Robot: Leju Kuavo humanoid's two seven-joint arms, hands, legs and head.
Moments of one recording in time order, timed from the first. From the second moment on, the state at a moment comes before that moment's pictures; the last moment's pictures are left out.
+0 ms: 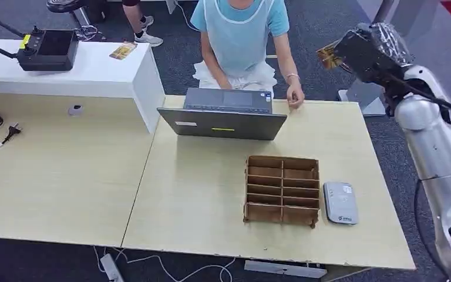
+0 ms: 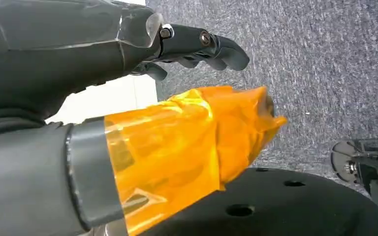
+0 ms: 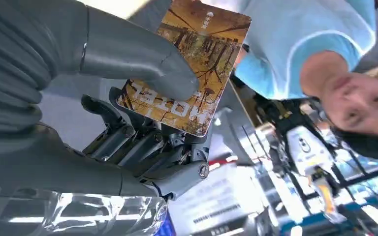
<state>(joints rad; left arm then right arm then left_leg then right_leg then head) -0.08 -0.22 1.11 -0.23 -1.37 0.23 0.12 -1.02 -0.39 0.49 -1.14 0.55 0.11 -0.04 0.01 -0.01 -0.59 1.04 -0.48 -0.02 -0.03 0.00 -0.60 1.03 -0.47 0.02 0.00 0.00</state>
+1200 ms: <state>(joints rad) -0.08 -0.21 1.03 -0.23 -1.41 0.19 0.12 -1.33 -0.09 0.71 -0.59 1.03 0.03 0.08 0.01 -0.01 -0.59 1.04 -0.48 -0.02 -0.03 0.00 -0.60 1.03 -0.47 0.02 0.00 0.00</state>
